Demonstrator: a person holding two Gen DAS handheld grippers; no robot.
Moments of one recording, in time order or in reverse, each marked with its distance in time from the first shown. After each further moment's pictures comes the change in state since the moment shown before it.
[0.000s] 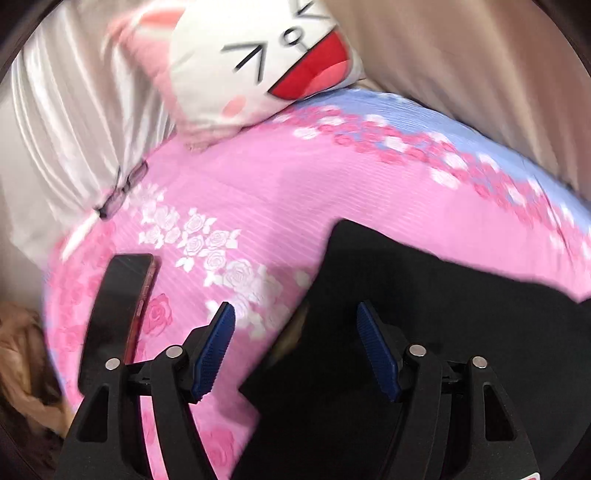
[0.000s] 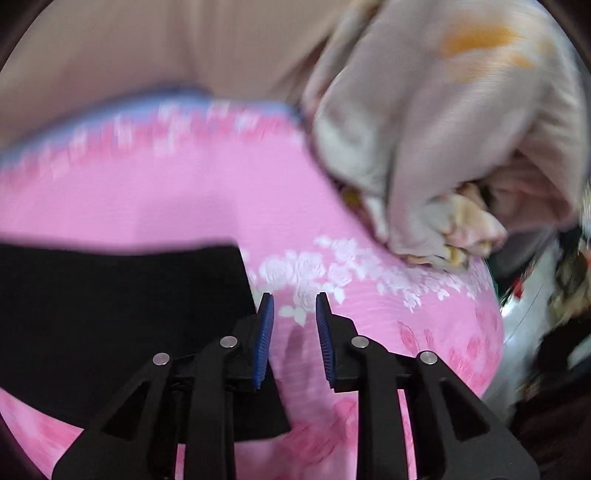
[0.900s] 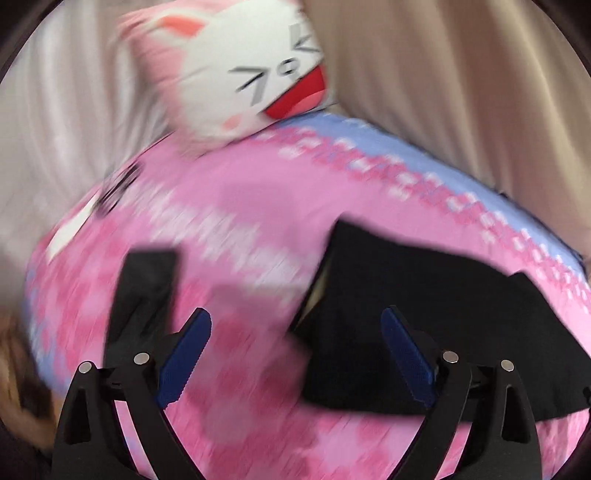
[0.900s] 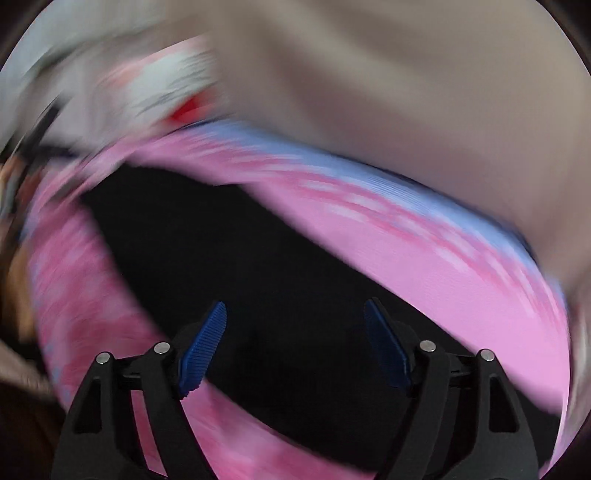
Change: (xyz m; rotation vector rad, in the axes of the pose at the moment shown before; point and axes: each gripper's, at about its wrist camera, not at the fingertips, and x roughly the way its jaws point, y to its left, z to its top) left arm -0.077 0.070 -0.044 0.017 -0.063 -0.186; right arm -0.157 0.414 -0.071 -0.879 -0.127 0.790
